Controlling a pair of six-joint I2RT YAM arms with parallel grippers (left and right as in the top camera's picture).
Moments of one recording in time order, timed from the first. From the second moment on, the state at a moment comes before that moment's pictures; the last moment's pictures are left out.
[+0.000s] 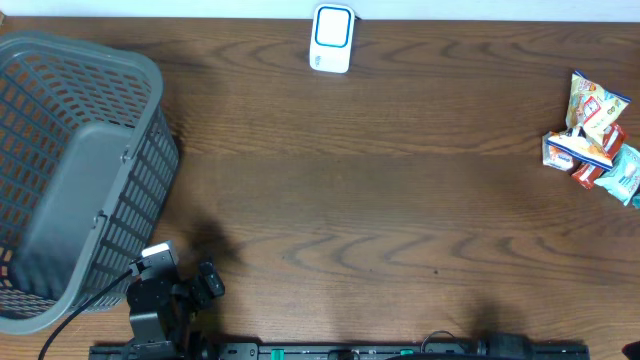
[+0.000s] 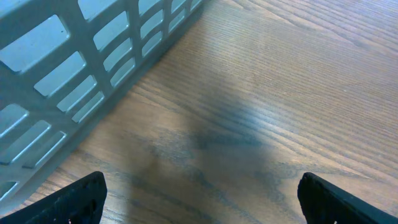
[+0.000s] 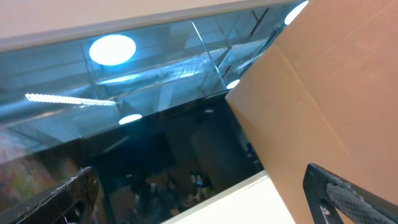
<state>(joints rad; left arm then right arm) 0.10 0.01 0.26 -0.95 -0.06 -0.22 -0.14 0.04 0.97 -0.23 0.34 0.27</state>
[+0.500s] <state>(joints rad) 0.10 0.01 0.26 -0.95 -0.06 -0.22 -0.14 0.04 0.97 -0.36 0.34 0.50</state>
